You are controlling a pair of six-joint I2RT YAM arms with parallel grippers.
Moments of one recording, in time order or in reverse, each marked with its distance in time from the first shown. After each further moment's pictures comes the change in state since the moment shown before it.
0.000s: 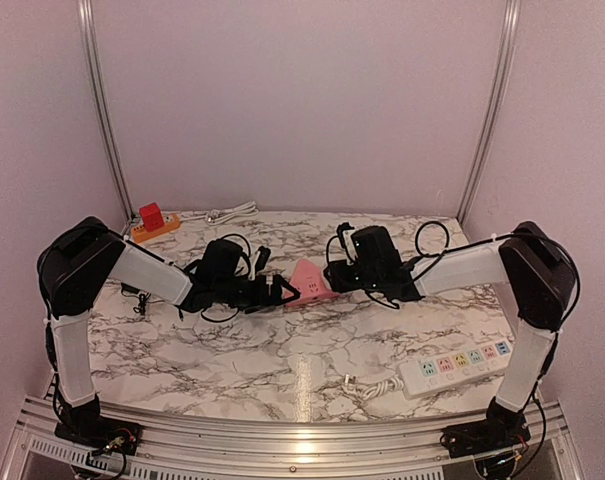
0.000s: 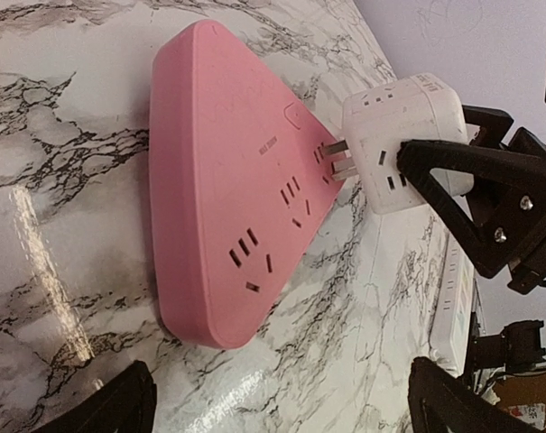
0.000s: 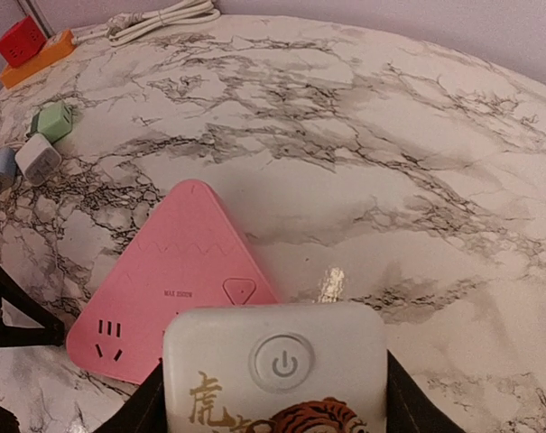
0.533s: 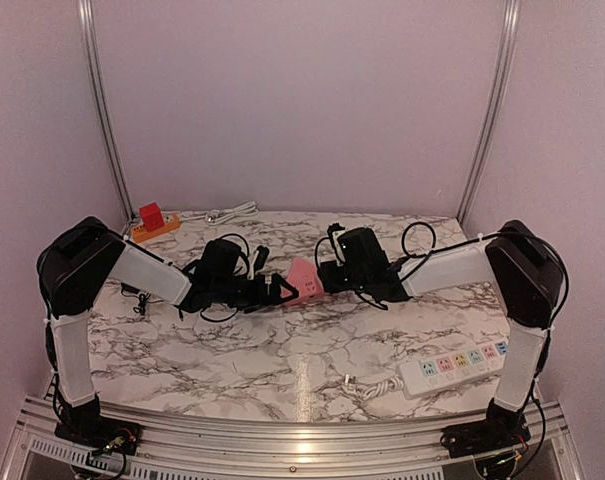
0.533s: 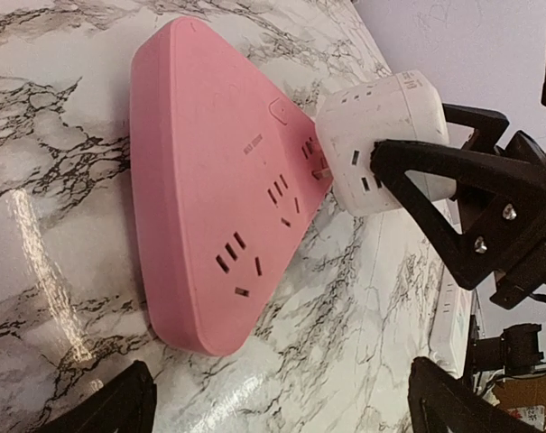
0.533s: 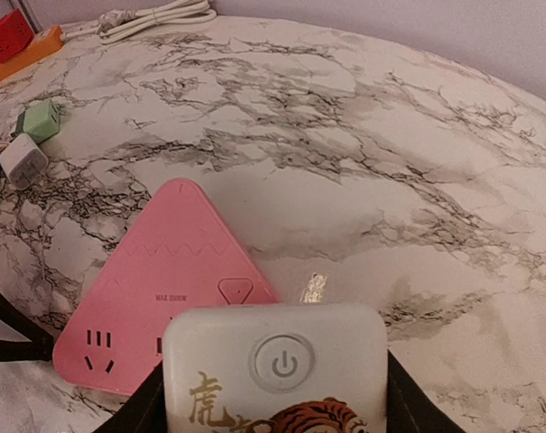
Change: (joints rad) left arm 0.005 0.000 -0.006 0.014 0.000 -0.003; right arm 0.042 0.069 0.071 -0.014 0.079 -0.013
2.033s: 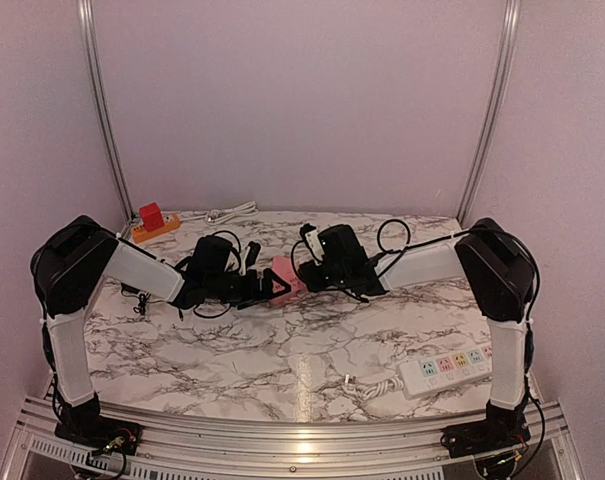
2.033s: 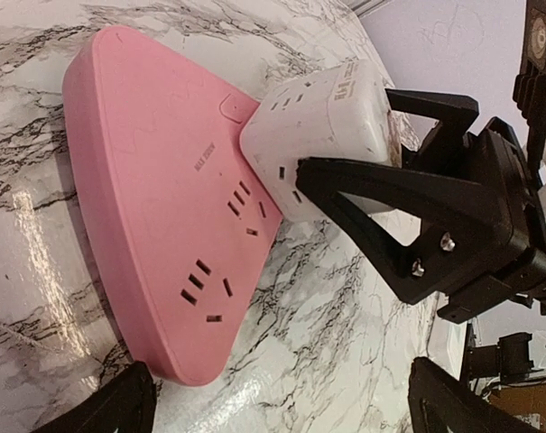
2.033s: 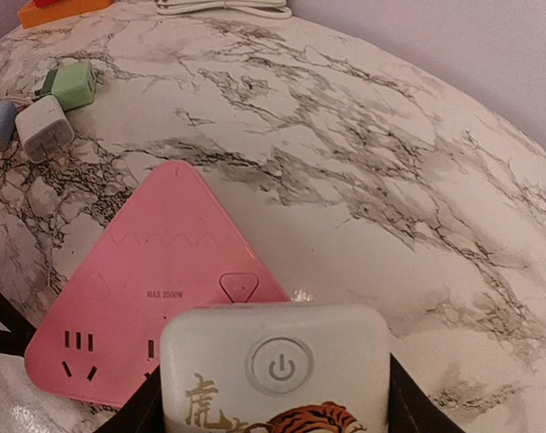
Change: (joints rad) left arm 0.039 -0.026 -0.023 0.001 0.016 -0.002; right arm 0.022 0.174 0.175 -0.032 -0.059 -0.185
